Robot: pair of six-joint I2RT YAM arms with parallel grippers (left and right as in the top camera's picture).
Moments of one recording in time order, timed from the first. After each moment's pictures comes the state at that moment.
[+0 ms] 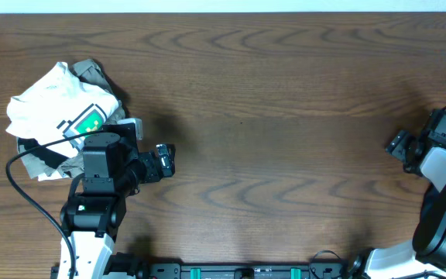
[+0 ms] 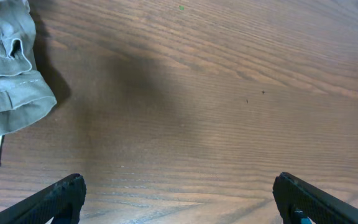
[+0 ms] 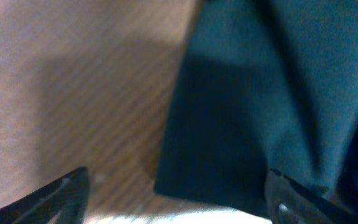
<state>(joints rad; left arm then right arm) -0.05 0.88 0.65 -0.57 0.26 -0.28 -0.48 1.71 0.80 -0.20 0.17 0.20</state>
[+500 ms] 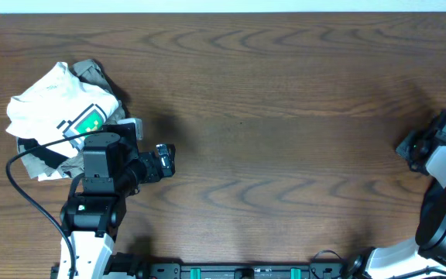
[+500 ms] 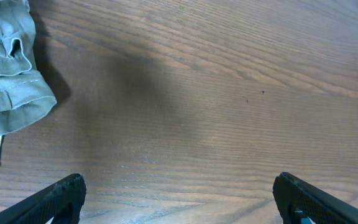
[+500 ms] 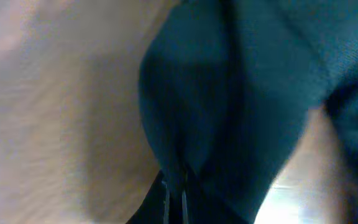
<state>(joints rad) -0.05 0.88 0.65 -0.57 0.26 -0.28 -0.51 1.74 0.83 -0.18 0.03 0.19</state>
